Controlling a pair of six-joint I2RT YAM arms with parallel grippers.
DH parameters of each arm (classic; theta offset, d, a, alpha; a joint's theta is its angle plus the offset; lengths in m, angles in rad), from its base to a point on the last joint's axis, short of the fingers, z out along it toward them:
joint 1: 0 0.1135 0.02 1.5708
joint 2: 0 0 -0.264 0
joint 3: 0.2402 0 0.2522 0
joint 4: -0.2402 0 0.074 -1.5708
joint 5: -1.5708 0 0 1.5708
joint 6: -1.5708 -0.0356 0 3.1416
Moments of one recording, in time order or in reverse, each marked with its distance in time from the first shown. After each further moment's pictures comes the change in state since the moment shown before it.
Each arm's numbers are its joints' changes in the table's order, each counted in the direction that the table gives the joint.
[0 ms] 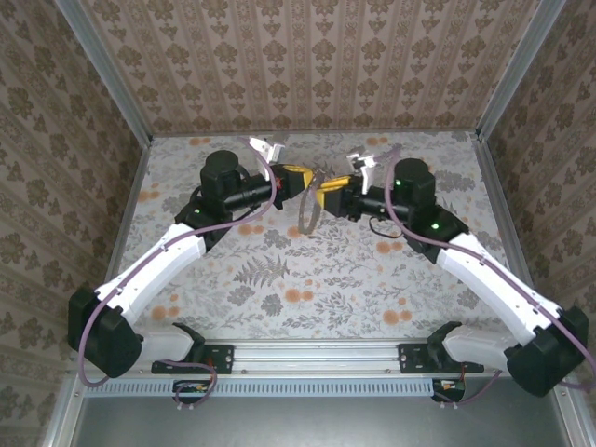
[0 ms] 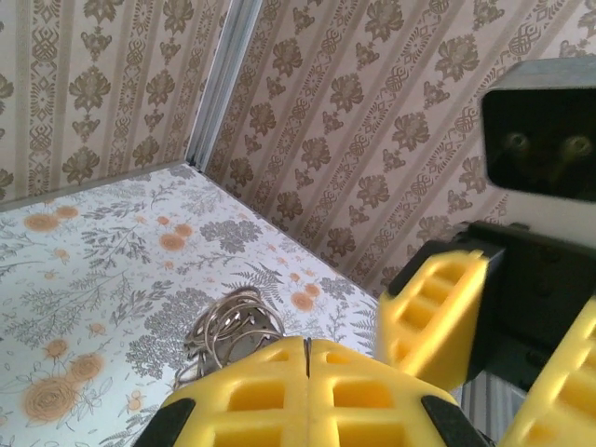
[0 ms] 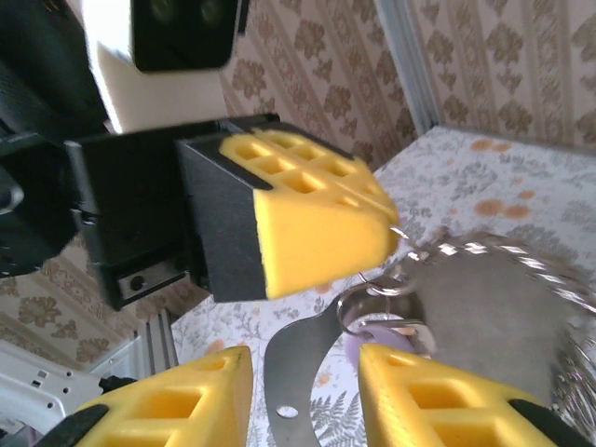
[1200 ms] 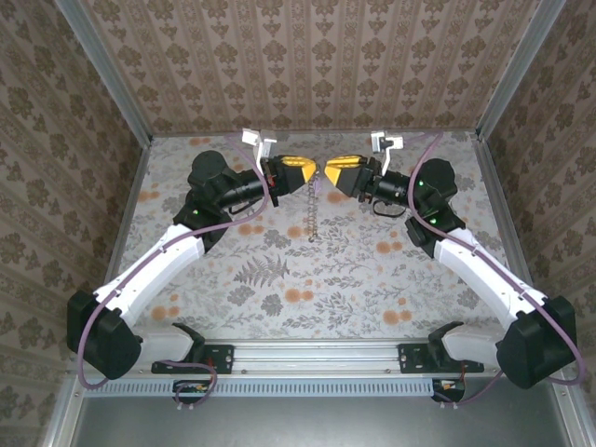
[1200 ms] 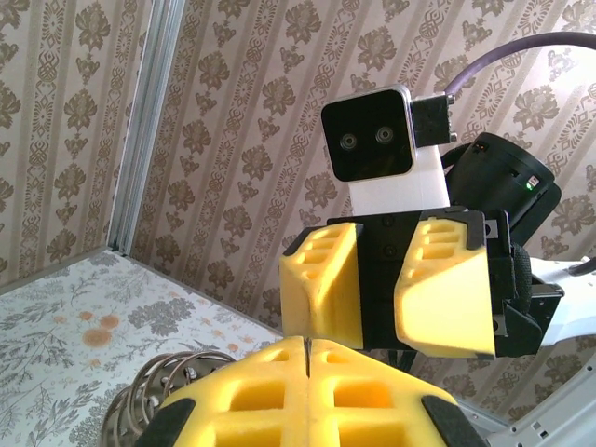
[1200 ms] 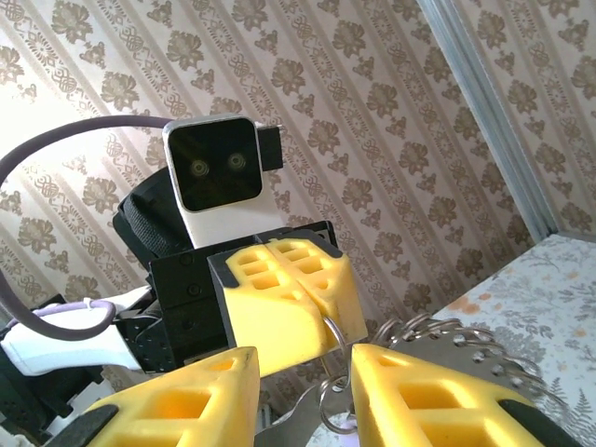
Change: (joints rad) left arm 0.007 0.010 -0.008 0.260 -0.148 0.087; right arm -0.094 -0.087 -0.076 0.608 0.229 -0.396
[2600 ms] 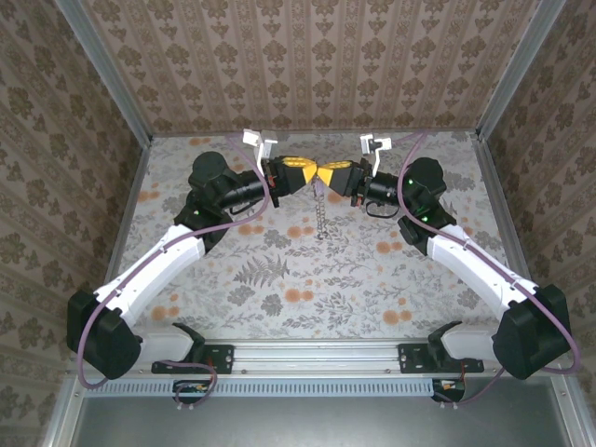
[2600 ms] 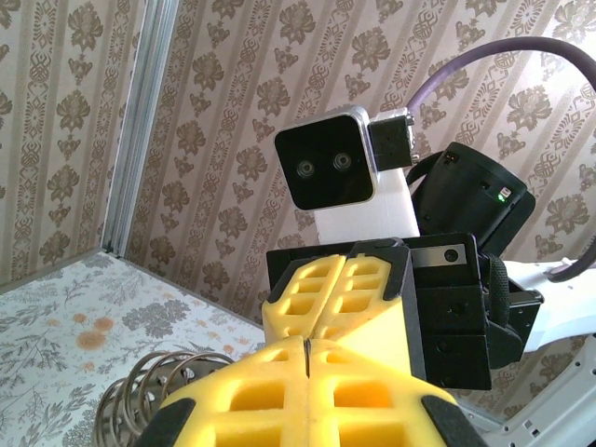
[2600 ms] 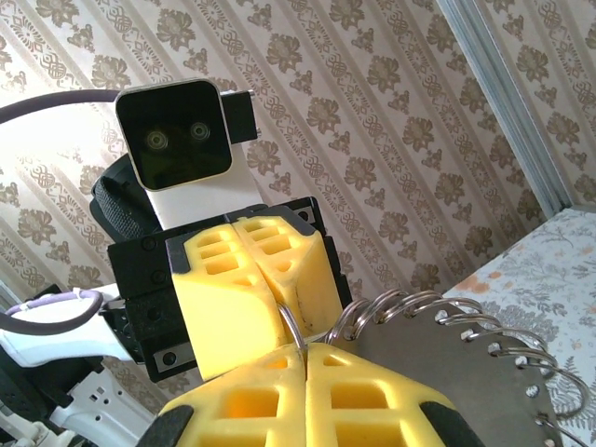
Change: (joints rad) left arm -0.008 0.000 -0.005 0.010 -0.006 0.003; right arm 0.024 -0.048 0.004 0.002 0.007 -0.001
